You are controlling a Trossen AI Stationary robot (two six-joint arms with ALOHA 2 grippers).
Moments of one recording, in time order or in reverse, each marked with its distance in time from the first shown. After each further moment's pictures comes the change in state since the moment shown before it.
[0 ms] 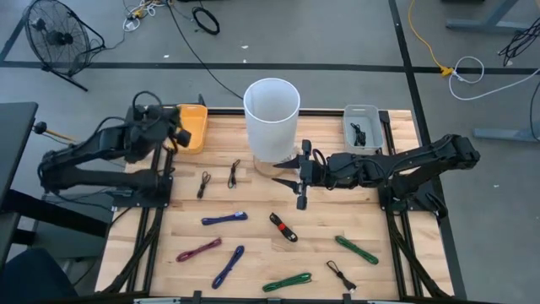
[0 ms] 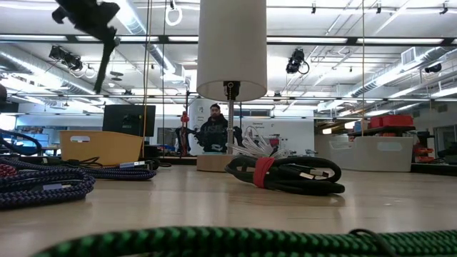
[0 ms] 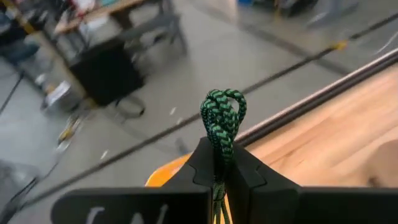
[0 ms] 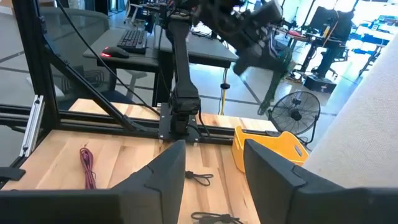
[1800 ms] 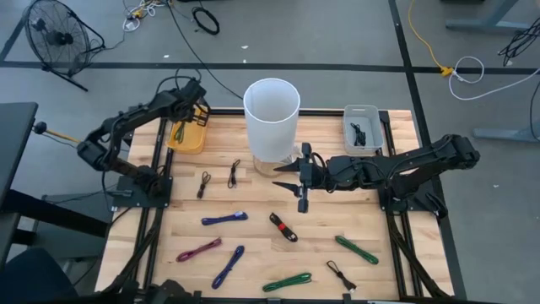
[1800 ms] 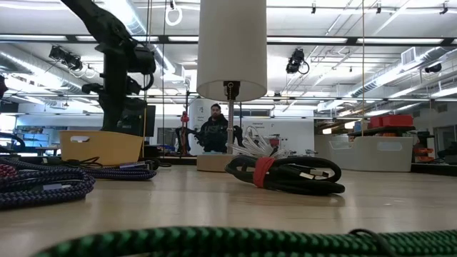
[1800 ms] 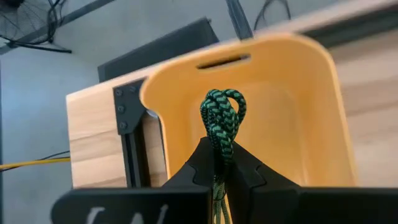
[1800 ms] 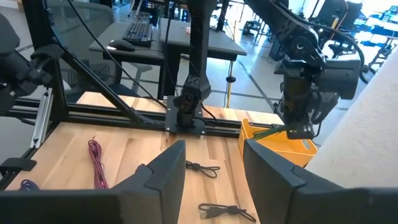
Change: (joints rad) left arm 0.718 0.716 0.020 0.131 0.433 0.044; right arm 0.017 0.000 0.000 -0.035 -0.001 0.022
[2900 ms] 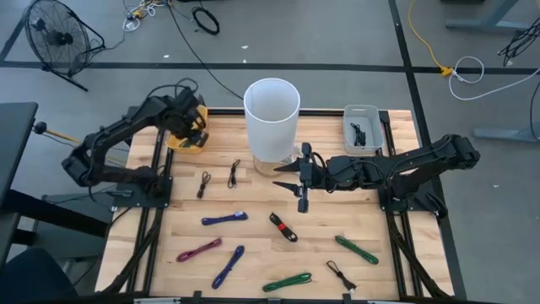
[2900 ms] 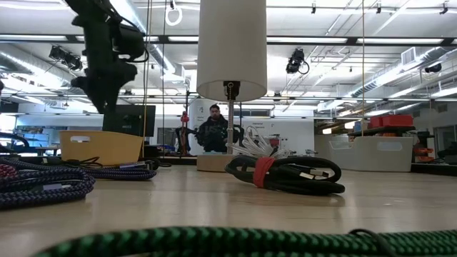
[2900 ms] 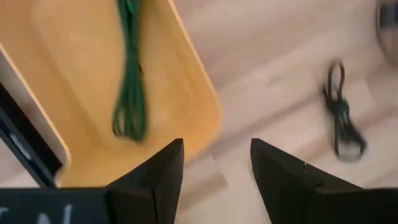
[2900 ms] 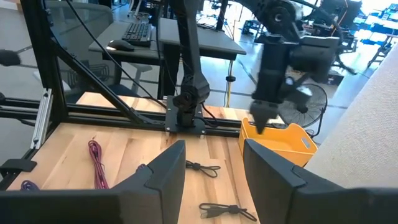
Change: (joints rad) left arm -0.110 -0.214 -0.016 -0.321 0.492 0.042; right arm 0.000 0.000 0.000 -0.001 0.002 0.008
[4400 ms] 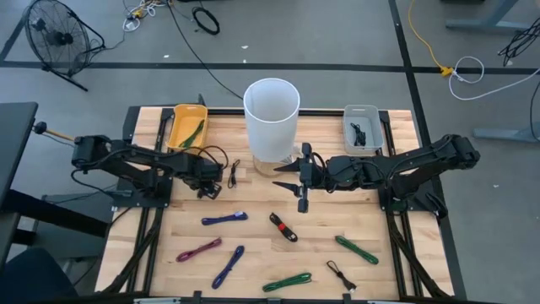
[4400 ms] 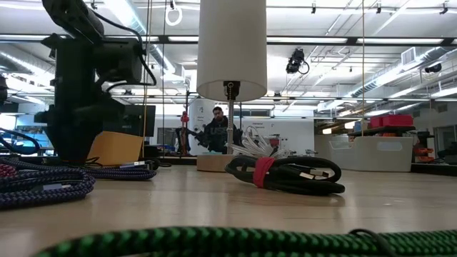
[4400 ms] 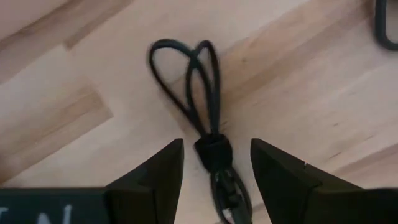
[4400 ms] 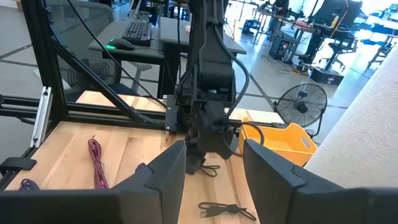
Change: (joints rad) left arm -0.774 0.124 -0.389 0.361 -0.098 -0.725; right arm 0.000 0.000 0.000 -0.003 0.000 -0.004
